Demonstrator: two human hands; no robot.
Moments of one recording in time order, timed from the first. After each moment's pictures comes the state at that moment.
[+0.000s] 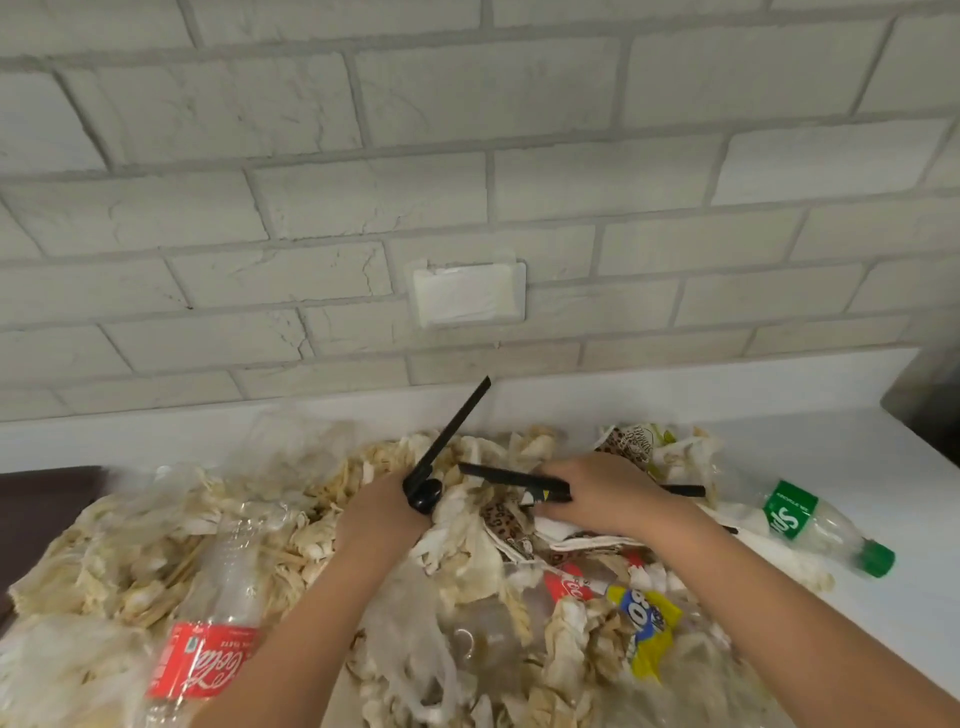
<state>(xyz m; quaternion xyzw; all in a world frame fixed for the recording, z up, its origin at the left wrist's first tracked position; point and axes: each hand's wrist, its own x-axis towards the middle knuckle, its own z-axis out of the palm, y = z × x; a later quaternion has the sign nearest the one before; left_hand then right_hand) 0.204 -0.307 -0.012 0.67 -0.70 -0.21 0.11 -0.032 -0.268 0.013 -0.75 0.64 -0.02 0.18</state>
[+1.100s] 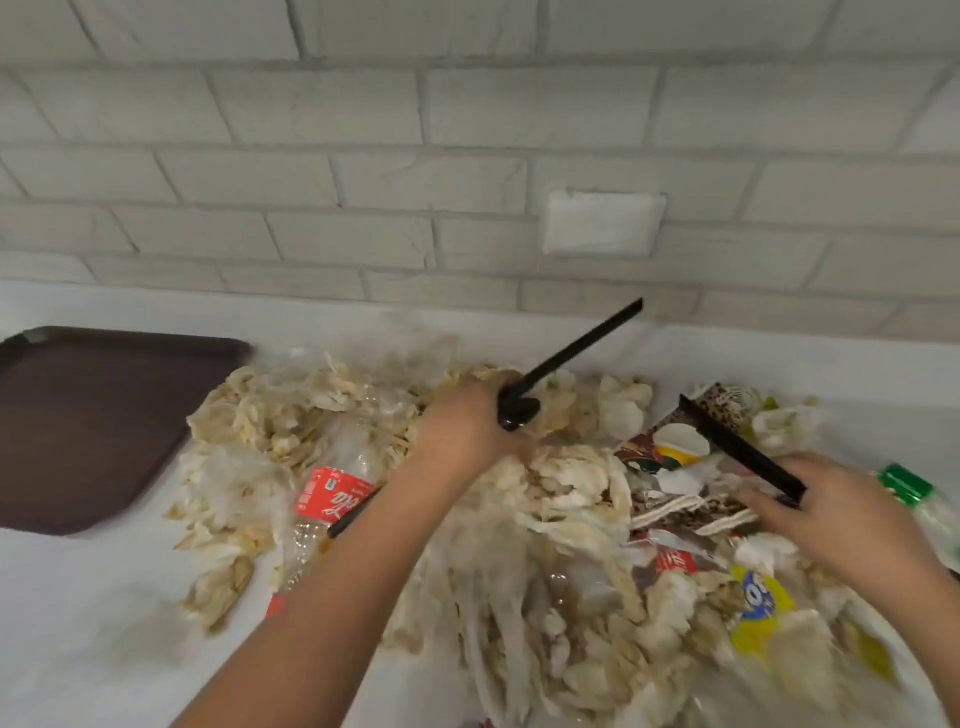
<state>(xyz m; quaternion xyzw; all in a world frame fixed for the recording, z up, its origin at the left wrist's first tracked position) 0.232 -0.257 0.046 0.60 -0.77 -0.18 0.15 -0.065 -0.159 0.028 -0.64 0.75 -0.15 0.10</state>
